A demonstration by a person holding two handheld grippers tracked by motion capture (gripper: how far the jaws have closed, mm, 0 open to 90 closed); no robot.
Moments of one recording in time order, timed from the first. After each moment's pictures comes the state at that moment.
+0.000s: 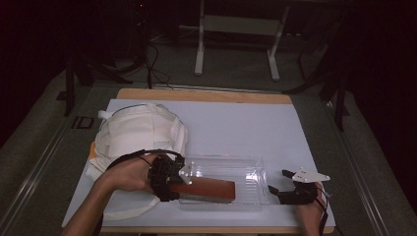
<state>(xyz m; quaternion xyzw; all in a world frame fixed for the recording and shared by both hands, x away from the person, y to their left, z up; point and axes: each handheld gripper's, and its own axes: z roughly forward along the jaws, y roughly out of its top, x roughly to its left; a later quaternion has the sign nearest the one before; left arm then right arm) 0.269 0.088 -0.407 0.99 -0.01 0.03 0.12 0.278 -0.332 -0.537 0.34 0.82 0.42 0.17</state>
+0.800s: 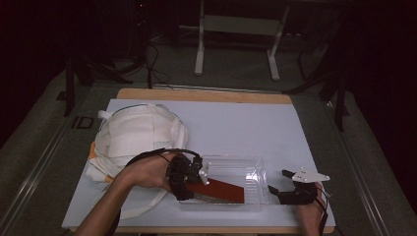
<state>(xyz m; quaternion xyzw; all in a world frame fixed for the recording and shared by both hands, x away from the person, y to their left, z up) 0.277 0.047 -0.412 0.99 -0.03 0.02 0.11 0.278 -0.332 -0.537 0.34 0.82 0.42 0.17</state>
